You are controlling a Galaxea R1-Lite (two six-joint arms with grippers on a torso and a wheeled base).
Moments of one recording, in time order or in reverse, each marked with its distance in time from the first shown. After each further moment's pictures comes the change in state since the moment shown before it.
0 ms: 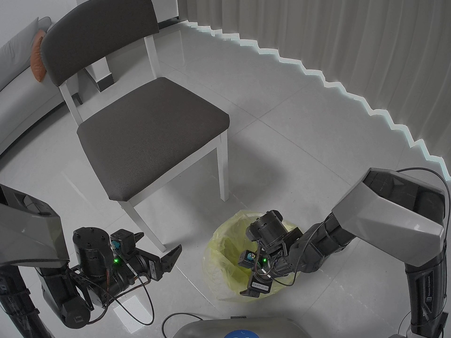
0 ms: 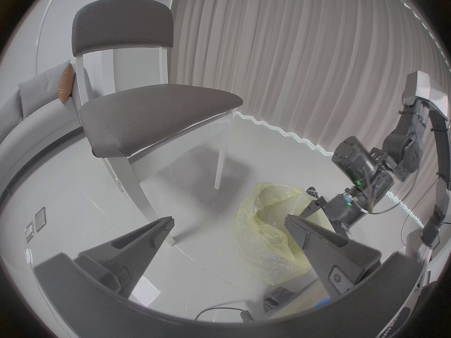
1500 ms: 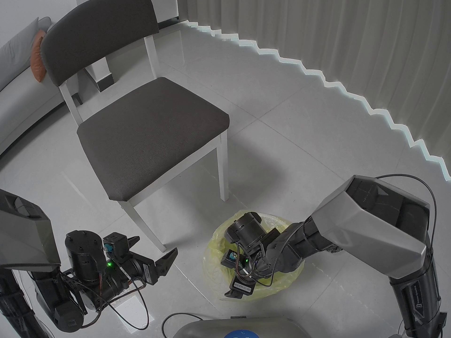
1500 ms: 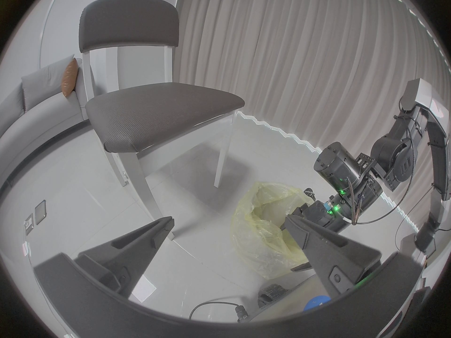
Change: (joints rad) left arm -0.003 -0.048 0.056 0.000 0.001 -0.038; right arm 0.066 0.081 -0.192 0.144 0.005 0.117
